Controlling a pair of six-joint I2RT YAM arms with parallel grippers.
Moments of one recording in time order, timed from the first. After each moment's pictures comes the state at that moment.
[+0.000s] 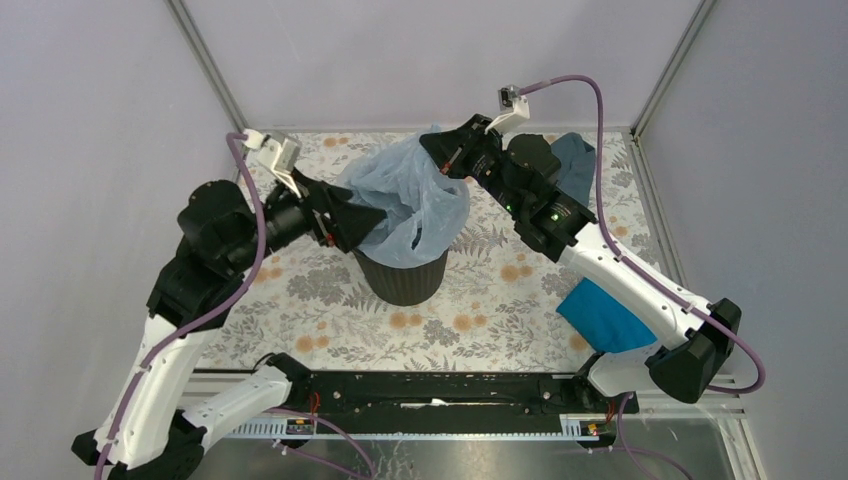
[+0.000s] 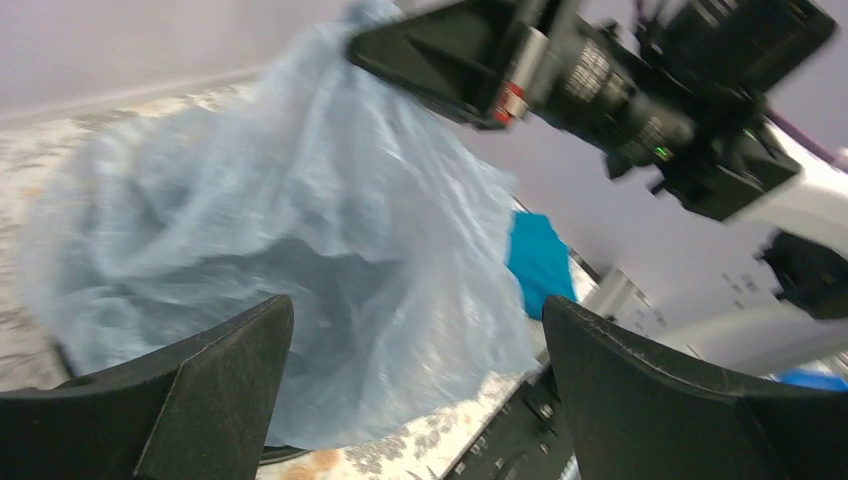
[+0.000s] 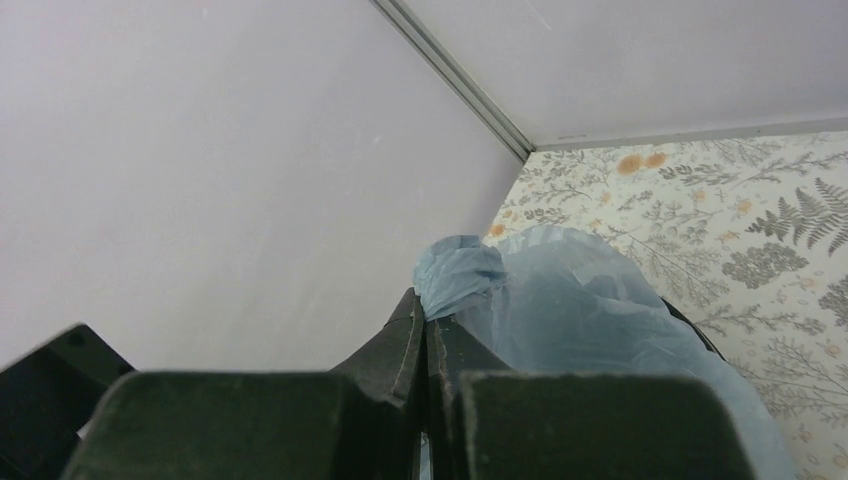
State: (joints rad) left arm -0.54 0.88 1.40 -0.61 0.32 -0.39; right arm 0.77 1.37 1.39 0.06 0.10 0.74
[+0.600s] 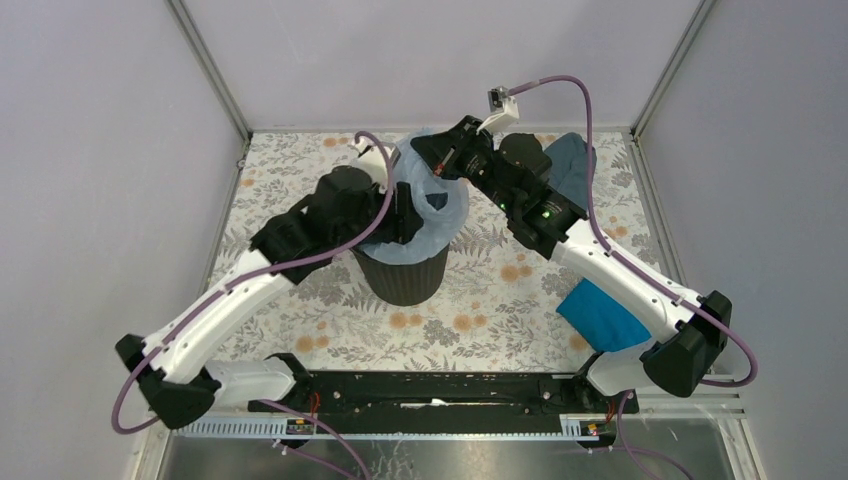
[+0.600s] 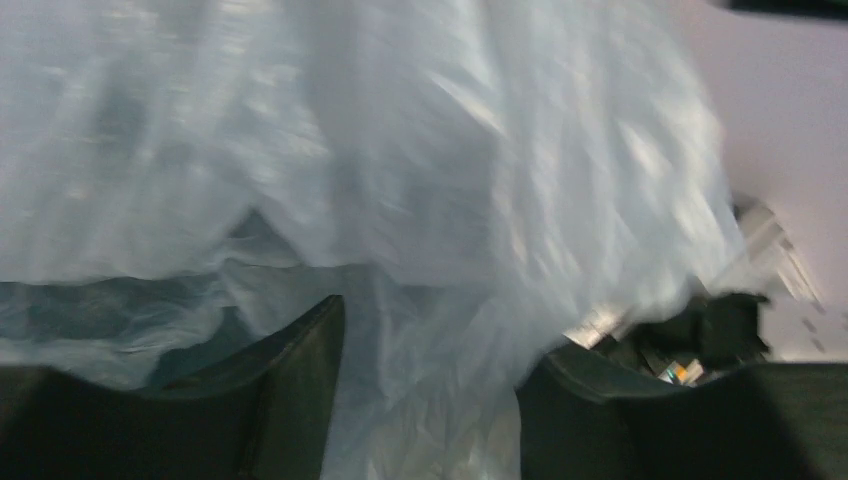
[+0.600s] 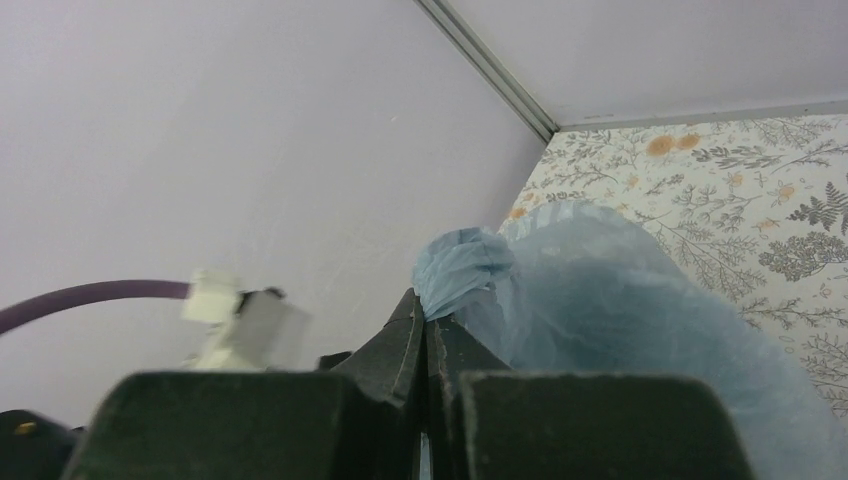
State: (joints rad) left arm -0.80 1.17 1.36 -0.67 -0.09 -0.41; right arm 0.77 1.41 1.39 0.10 0.04 0.77
